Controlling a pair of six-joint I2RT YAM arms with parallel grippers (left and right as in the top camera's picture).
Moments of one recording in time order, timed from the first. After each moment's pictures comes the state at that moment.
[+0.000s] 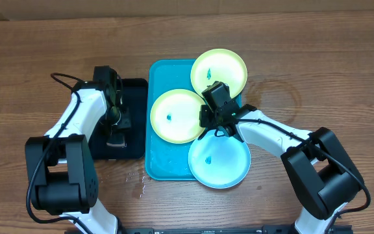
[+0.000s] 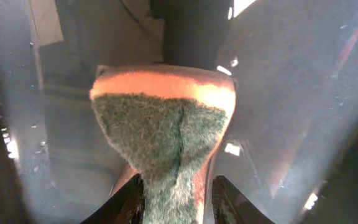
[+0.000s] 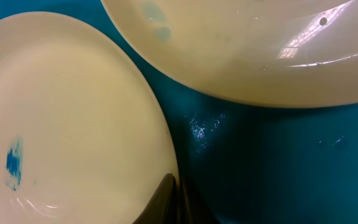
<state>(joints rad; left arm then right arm) 0.02 1.85 1.18 -0.91 -0.05 -0.15 0.59 1.89 1.08 -0.24 0.01 0.62</state>
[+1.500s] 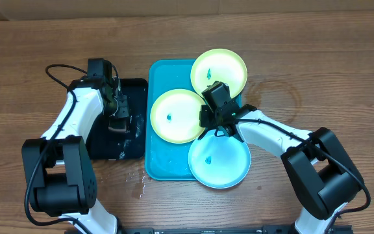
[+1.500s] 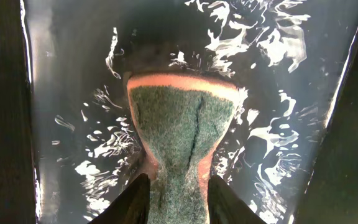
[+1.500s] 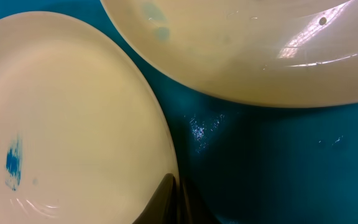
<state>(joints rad) 0.04 1.84 1.23 -0.78 -0.02 -0.09 0.59 1.89 1.08 -0.24 0.01 0.62</state>
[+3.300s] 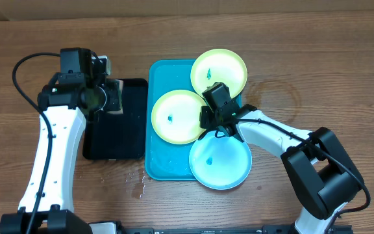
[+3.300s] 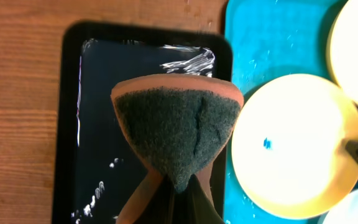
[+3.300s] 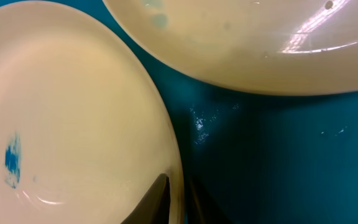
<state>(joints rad) 0.05 1.50 1.31 -0.92 0.11 -0.07 0.59 1.89 1.08 -0.25 -0.01 0.62</state>
